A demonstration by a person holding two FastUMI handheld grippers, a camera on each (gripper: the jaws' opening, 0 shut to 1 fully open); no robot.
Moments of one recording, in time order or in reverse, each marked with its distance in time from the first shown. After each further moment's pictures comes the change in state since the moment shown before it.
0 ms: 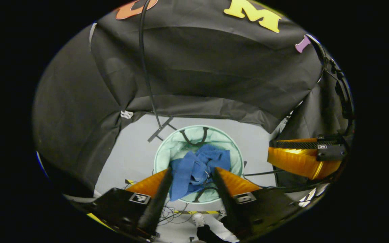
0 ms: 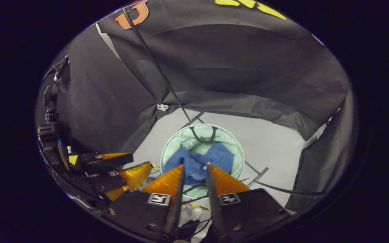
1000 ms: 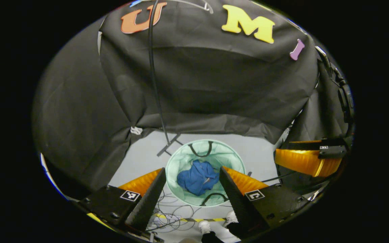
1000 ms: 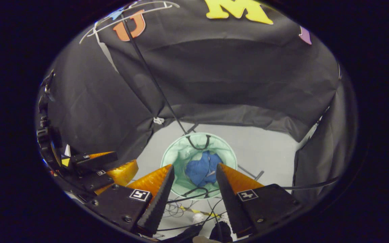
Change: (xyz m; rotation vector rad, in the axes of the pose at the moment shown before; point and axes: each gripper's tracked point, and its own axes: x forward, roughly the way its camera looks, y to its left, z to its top) left arm -0.073 0.012 0.027 0.020 -0.221 0.044; right arm -0.078 -0.007 0.008 0.014 -0.214 -0.056
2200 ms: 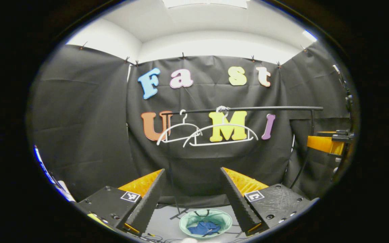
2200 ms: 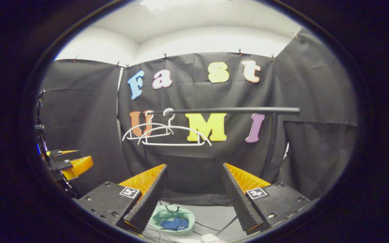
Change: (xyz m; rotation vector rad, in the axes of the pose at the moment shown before) left arm -0.351 -0.046 0.113 0.075 -0.774 0.088; right arm -0.469 -0.041 0.048 -0.091 -0.899 -0.127
